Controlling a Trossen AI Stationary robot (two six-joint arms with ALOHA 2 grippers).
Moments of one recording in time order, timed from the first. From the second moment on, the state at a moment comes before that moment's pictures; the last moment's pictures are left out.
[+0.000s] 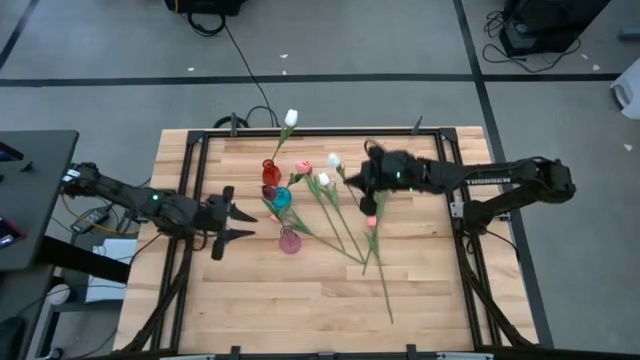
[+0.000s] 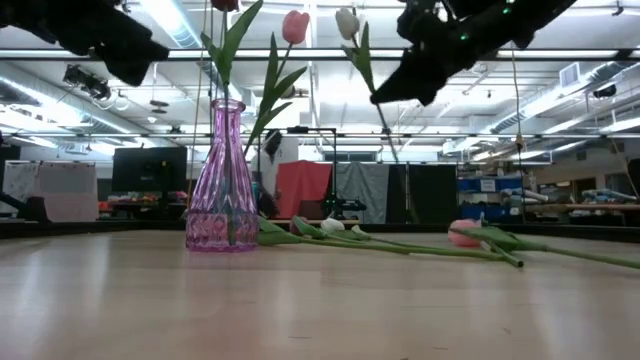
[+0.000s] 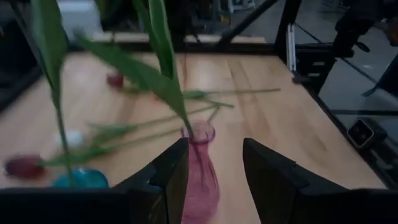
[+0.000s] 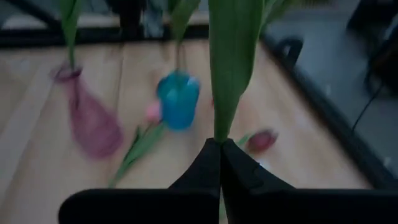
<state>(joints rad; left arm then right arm) -0.34 0.52 0.42 -0.18 -0.27 -0.13 -0.20 1.27 0.82 0.00 0.01 -0.04</state>
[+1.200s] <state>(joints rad) -0.13 0.51 0.42 0.00 -0.27 0.18 -0.60 1.55 0.91 0.49 -0.49 -0.05</state>
